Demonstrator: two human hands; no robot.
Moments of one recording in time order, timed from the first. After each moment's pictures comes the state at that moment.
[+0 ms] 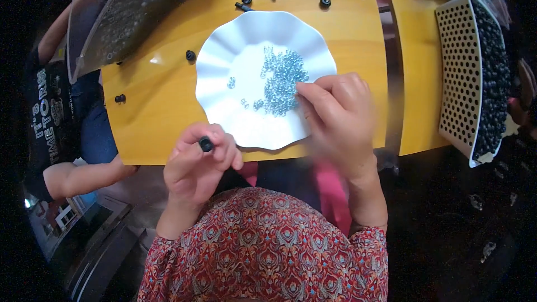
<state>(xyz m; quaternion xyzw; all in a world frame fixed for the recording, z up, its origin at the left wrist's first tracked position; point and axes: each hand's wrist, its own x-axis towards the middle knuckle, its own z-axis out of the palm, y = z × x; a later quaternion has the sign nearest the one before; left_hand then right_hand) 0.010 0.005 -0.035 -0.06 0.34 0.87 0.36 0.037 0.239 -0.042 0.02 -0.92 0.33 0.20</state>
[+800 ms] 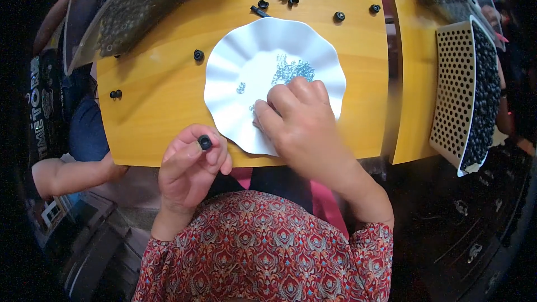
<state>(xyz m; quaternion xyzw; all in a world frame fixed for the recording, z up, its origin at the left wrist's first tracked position) 0.001 -0.014 -0.035 -0.12 0.32 0.87 0.37 0.009 0.200 -0.036 0.18 -0.96 0.22 0.07</state>
